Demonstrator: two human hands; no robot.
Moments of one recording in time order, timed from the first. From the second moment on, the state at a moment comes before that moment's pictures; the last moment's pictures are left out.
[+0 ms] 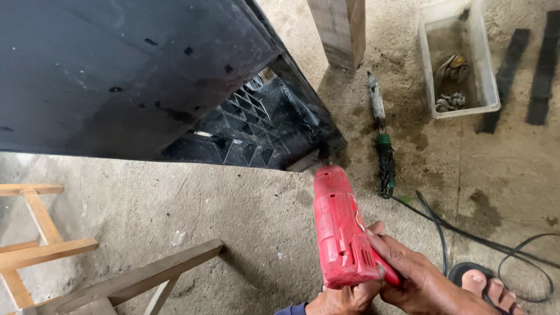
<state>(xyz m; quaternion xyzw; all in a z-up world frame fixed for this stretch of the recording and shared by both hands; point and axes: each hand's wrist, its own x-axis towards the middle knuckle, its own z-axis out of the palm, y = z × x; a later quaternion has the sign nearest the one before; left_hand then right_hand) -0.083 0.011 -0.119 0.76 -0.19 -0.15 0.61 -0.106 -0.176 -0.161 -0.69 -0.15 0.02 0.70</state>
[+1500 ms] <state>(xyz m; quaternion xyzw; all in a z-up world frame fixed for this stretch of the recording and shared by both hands) -0.071 0.008 -0.119 0.75 -0.18 -0.14 0.62 -0.087 -0.172 -0.152 -0.71 -0.16 -0.03 0.69</state>
